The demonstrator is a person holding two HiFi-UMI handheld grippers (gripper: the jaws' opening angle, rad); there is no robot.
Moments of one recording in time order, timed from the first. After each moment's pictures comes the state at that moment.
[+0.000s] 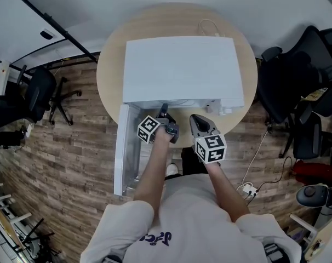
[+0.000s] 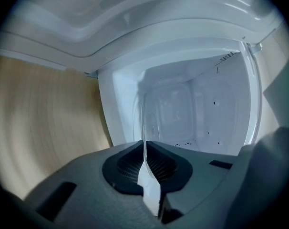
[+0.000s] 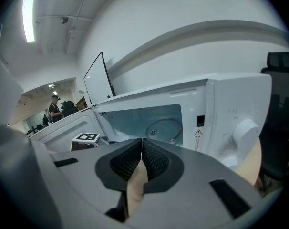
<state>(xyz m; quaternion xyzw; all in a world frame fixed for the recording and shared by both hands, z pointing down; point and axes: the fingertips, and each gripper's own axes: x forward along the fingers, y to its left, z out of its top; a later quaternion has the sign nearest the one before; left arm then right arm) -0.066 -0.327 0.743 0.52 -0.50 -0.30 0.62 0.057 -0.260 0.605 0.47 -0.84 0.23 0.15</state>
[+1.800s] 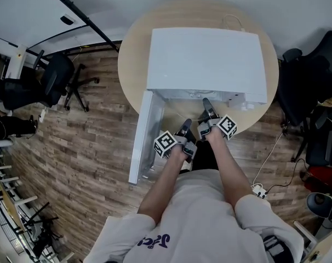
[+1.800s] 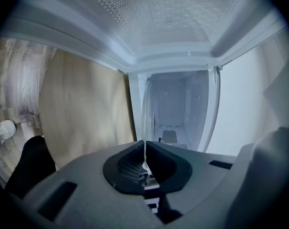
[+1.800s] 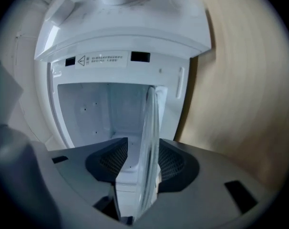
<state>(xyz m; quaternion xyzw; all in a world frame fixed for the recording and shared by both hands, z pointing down) -0.047 -0.211 0.726 0.52 -0.43 -0.29 0.67 0.044 -0.307 0.732 0.39 -0.62 0.61 -0.30</state>
